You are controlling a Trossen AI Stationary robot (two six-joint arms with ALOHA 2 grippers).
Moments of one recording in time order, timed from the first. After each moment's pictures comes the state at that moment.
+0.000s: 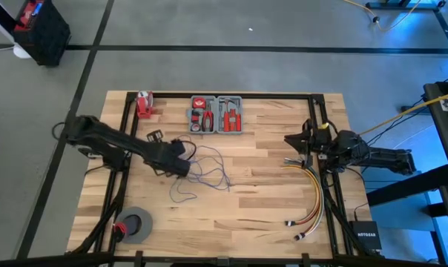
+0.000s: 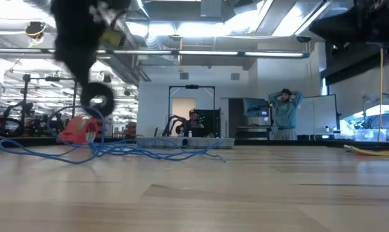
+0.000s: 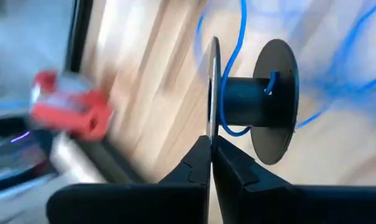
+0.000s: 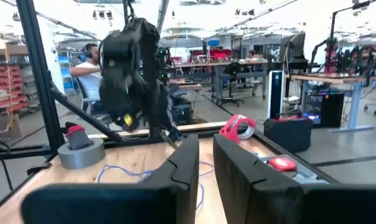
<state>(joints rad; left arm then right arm) -0.23 1.49 1.12 -1.32 -0.58 -0.72 -0.08 0.12 0.16 0.10 0.05 0.03</state>
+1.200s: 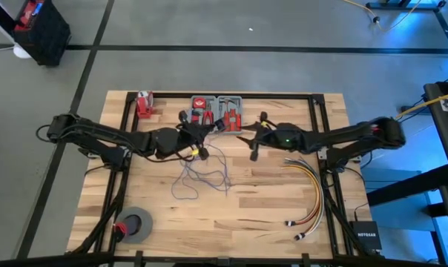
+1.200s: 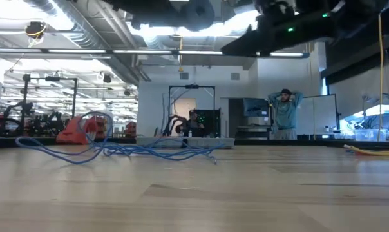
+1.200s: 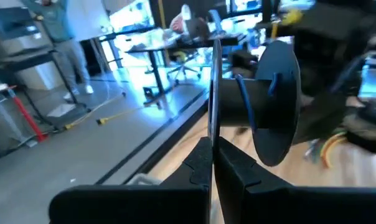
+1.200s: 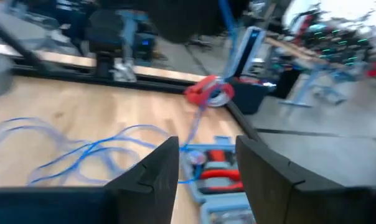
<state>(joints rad) -0.09 1.28 0.82 0.36 -0.68 0.08 -0.08 1.34 0.60 0.62 0.23 -0.25</state>
